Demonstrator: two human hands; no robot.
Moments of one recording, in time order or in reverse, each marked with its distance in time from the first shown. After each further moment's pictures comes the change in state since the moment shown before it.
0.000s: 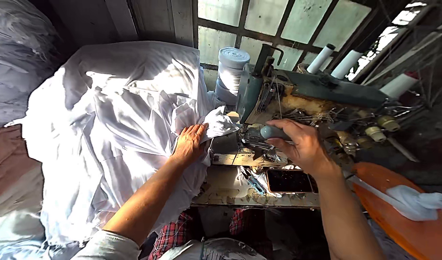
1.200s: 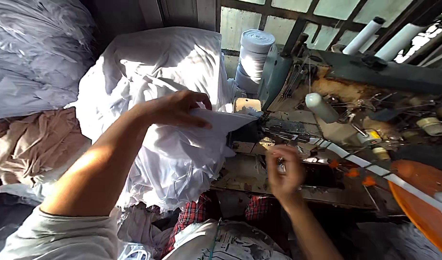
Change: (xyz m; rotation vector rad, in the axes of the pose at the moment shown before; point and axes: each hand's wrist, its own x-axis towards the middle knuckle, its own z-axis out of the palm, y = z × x) left_hand 0.042 0.005 -0.178 -0.384 -0.623 -0.049; right_hand -0.079 -0.066 0.107 0.342 0.350 0.257
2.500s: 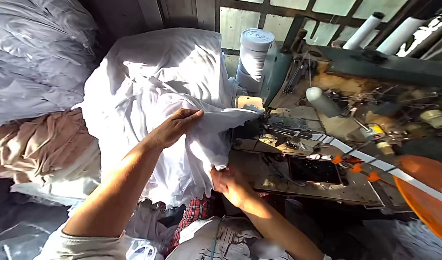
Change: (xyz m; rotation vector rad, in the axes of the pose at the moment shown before) left_hand -0.026 -0.019 0.065 -0.639 0.372 -0.100; right_hand -0.023 -0.068 0.095 1.302 -0.358 0.983
